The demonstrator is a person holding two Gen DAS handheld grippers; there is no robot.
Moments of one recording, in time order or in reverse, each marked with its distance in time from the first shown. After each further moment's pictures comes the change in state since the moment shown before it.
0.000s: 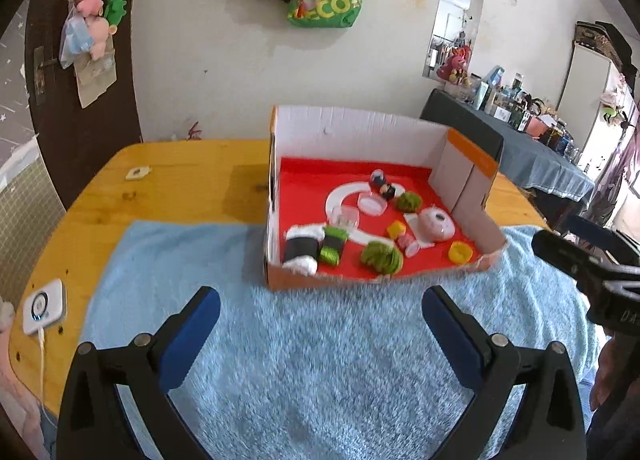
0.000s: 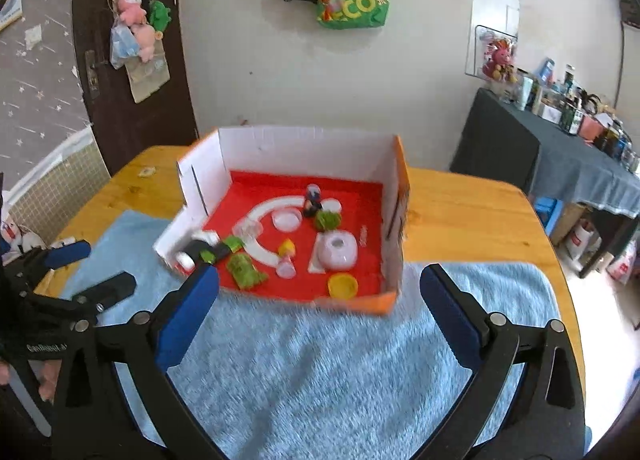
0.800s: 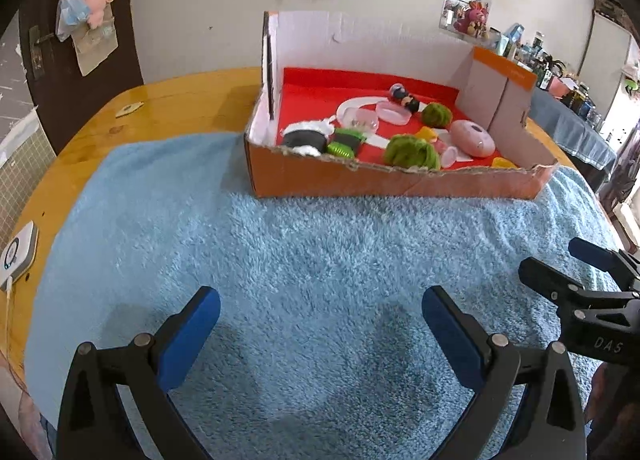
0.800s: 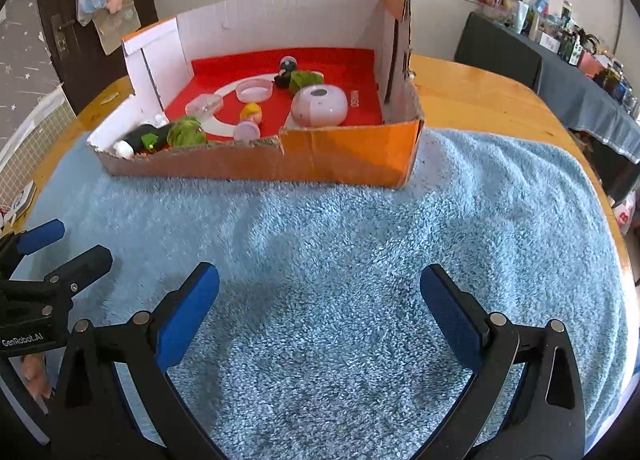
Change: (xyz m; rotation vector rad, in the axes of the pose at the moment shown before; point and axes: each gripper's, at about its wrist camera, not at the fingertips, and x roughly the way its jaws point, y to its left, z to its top) left arm 0.067 -0.008 -0.054 0.004 0.150 0.067; right arm 0.071 -0.011 -0.081 0.053 0.232 -0.030
